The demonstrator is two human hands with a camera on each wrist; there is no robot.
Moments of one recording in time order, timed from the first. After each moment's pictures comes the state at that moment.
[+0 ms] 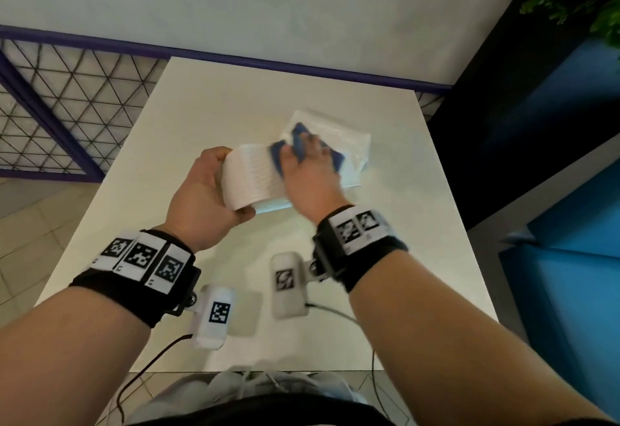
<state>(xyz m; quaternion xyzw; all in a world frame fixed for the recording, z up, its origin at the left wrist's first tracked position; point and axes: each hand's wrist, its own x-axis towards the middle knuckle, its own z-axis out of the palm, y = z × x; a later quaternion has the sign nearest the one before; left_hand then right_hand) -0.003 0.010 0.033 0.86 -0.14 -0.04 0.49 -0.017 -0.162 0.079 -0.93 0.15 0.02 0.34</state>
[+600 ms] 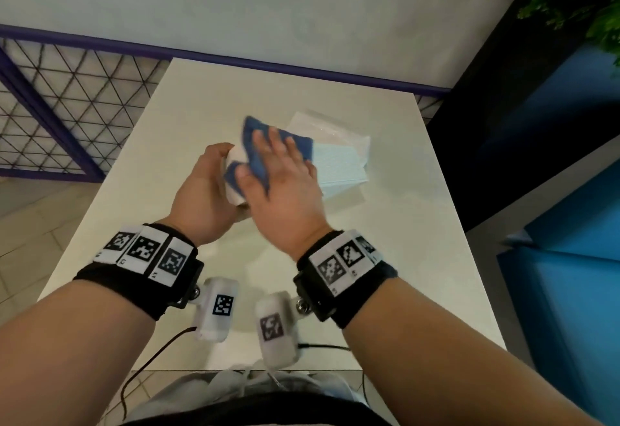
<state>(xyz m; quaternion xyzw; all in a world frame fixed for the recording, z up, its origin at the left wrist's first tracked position) -0.001 0.005 0.042 0.83 -0.15 -0.04 0.54 -0.051 -0.127 0.084 -0.95 0.00 -0.07 0.31</state>
